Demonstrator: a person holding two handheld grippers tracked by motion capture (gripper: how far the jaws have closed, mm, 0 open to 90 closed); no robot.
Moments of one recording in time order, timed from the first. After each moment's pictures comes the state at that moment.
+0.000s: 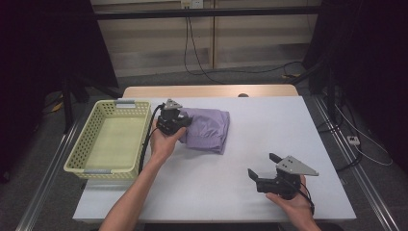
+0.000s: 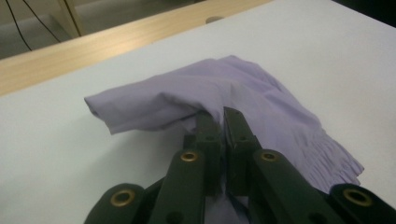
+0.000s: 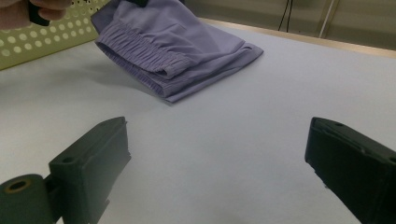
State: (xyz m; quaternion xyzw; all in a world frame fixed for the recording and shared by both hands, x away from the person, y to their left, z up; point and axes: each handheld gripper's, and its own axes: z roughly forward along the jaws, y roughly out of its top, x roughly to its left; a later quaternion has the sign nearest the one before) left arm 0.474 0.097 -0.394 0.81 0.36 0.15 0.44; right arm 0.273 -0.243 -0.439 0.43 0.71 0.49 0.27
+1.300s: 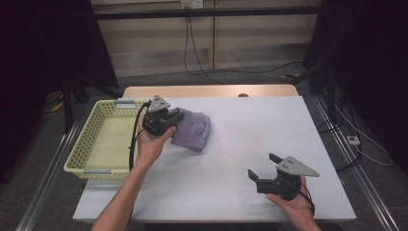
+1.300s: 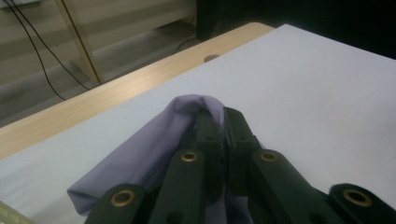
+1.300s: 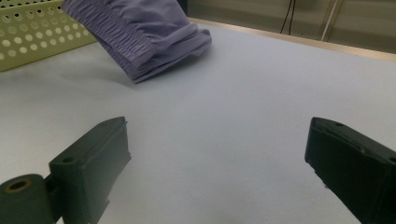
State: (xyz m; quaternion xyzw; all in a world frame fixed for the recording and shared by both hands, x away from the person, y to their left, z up) left arm 0.438 0.121 -0.347 0.80 0.32 0.19 0.48; right arm 0.271 -0.243 -0.437 0.42 0.71 0.49 0.27
